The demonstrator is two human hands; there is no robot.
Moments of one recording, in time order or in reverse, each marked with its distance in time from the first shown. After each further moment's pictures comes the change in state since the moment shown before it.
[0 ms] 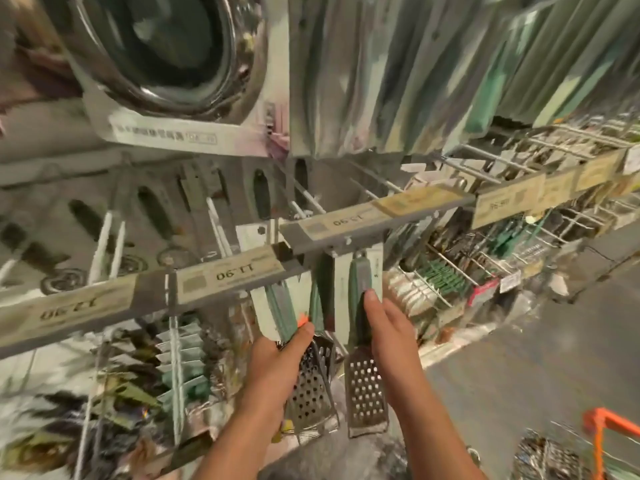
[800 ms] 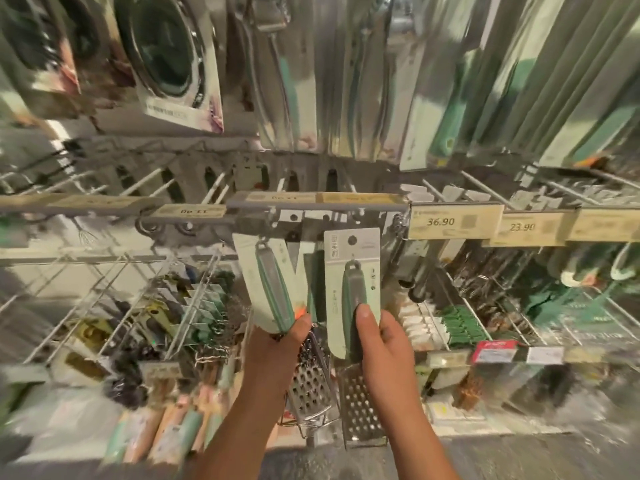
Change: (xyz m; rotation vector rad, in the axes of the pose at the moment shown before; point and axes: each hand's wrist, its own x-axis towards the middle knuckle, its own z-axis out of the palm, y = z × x) left_hand -0.066 -0.019 0.110 -0.215 0.363 0.218; right_hand -0.003 -0.022 -0.106 -0.104 -0.325 -0.229
